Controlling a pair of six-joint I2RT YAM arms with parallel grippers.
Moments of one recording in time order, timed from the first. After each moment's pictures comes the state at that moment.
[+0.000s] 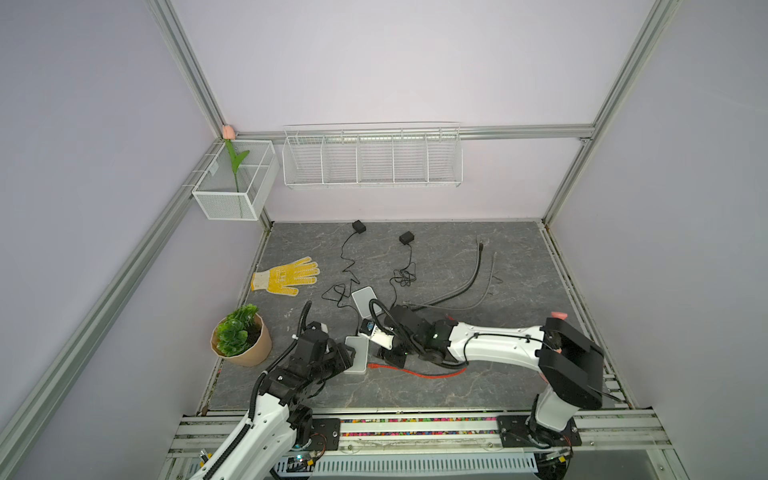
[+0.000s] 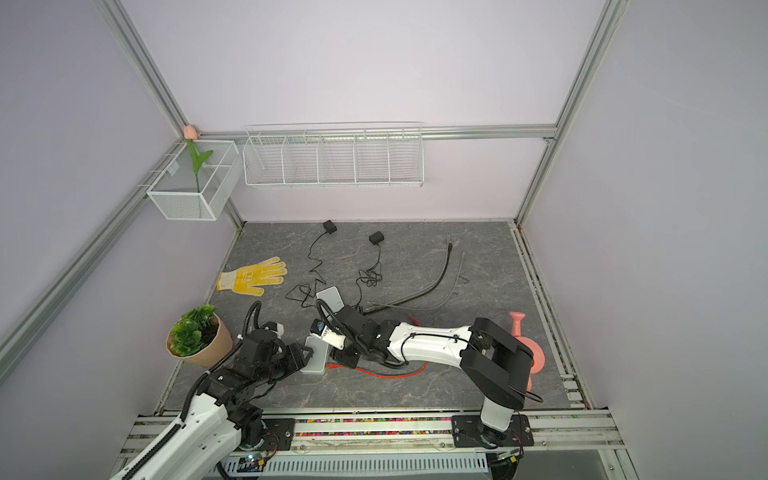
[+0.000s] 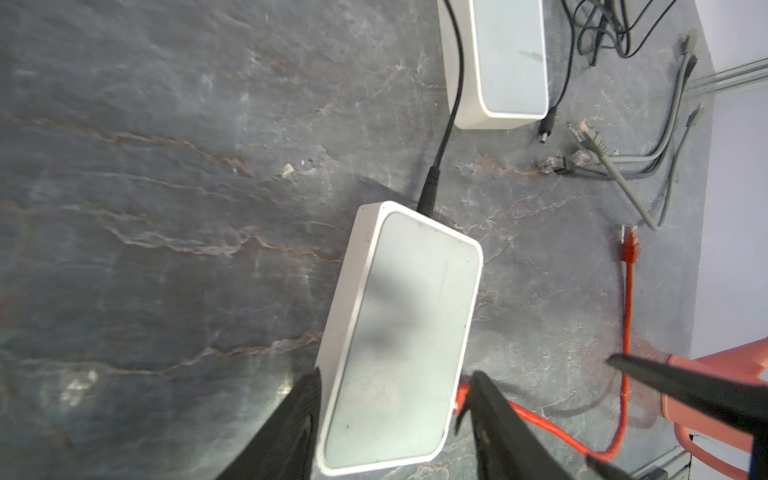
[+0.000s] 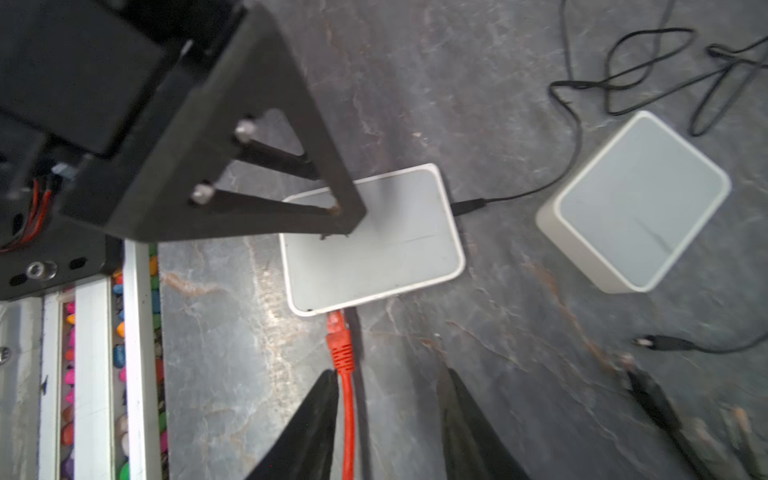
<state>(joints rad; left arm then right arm) -0.44 0.59 0.29 -0.53 0.16 -0.83 1.09 1.71 1.07 -0.19 -0.11 -0.14</state>
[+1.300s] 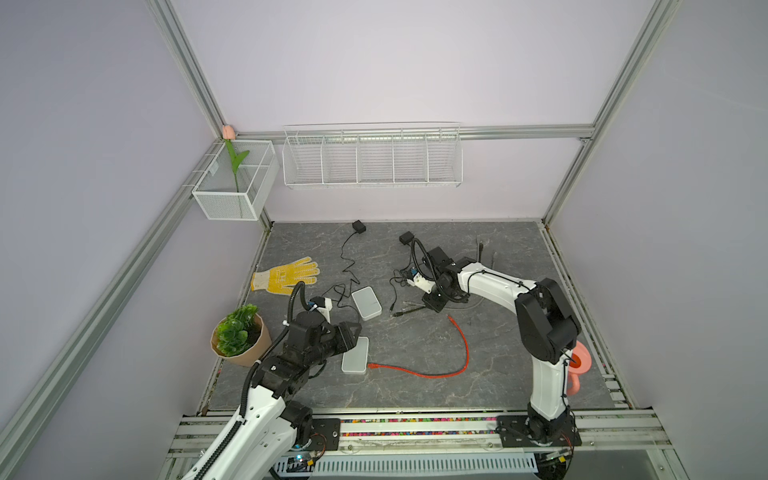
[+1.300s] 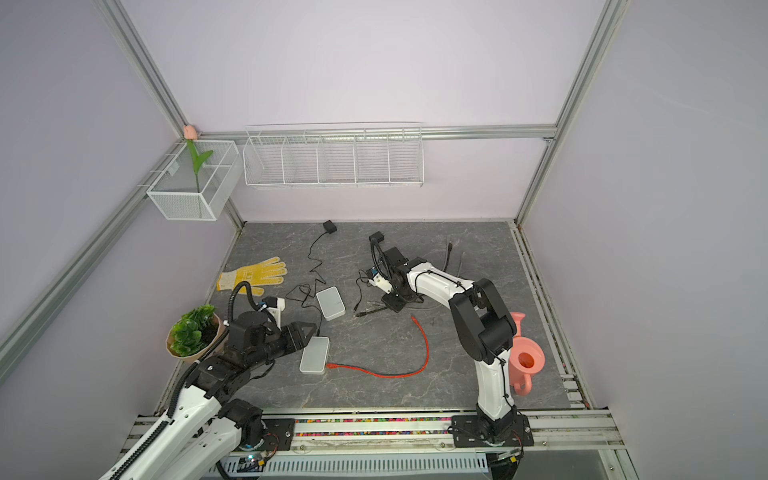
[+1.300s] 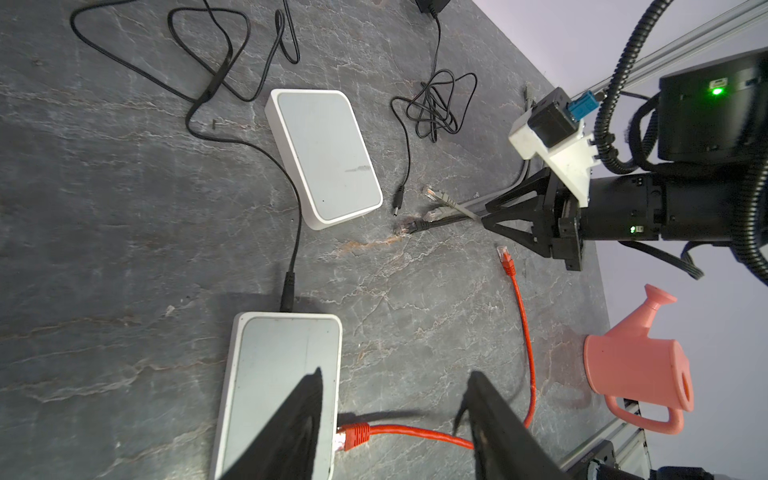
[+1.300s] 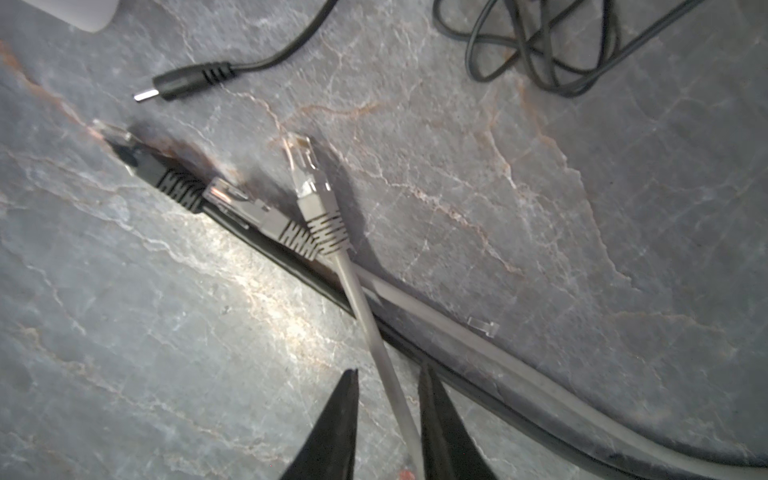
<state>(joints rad) -0.44 0.64 0.47 -0.45 0.21 -0.71 0.61 1.99 1.44 -0.73 -0.09 -0.34</state>
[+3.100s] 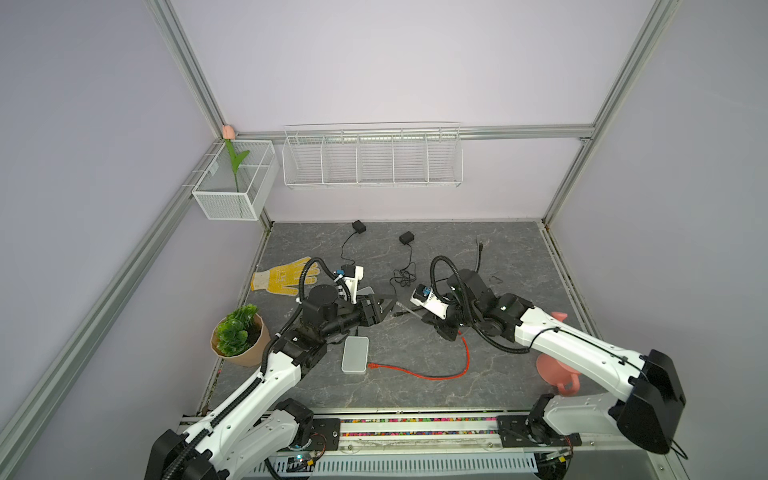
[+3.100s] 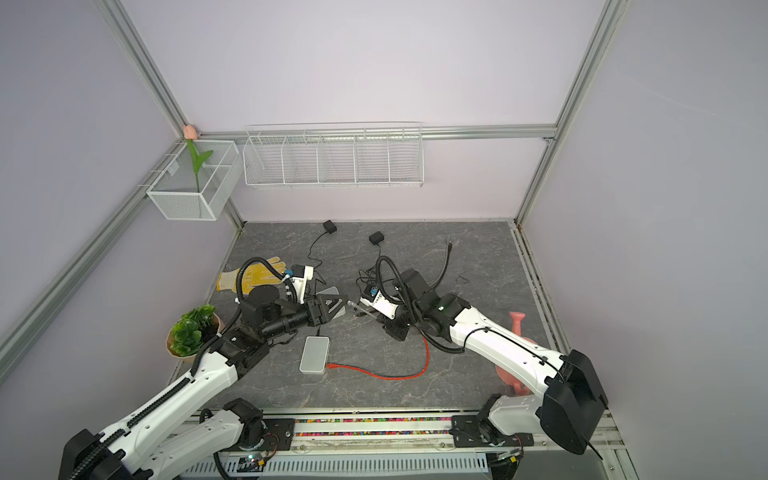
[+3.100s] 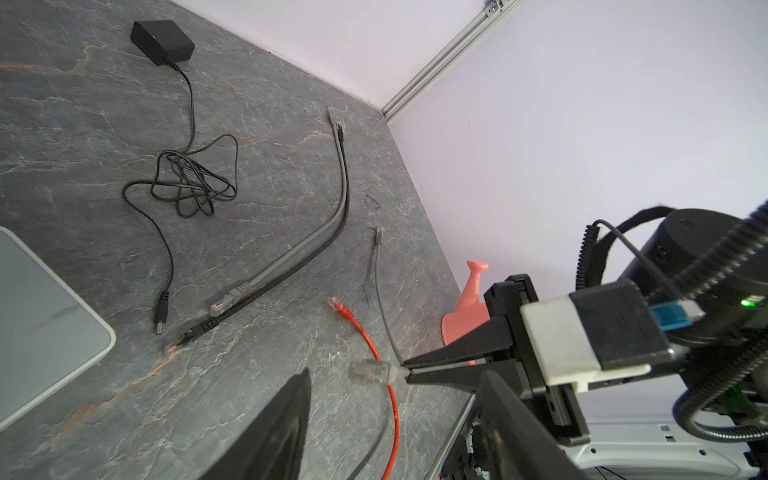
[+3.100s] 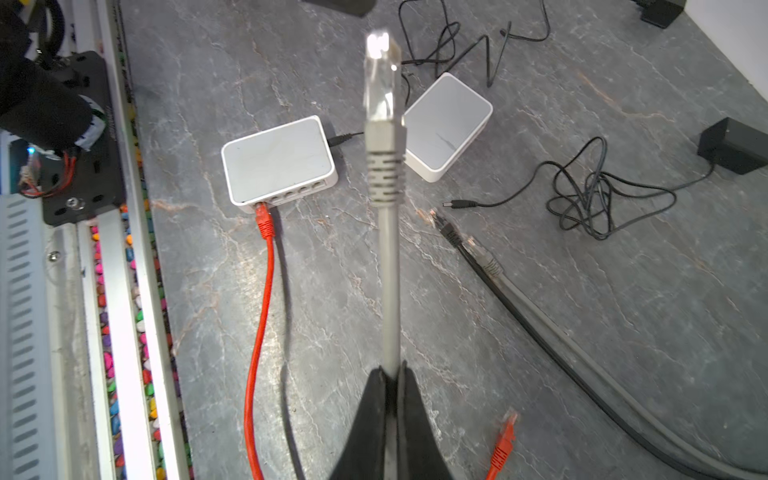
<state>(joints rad) -0.56 0.93 0.61 0.05 0.46 -0.74 0.80 1.32 1.02 -0.53 -0.28 -0.31</state>
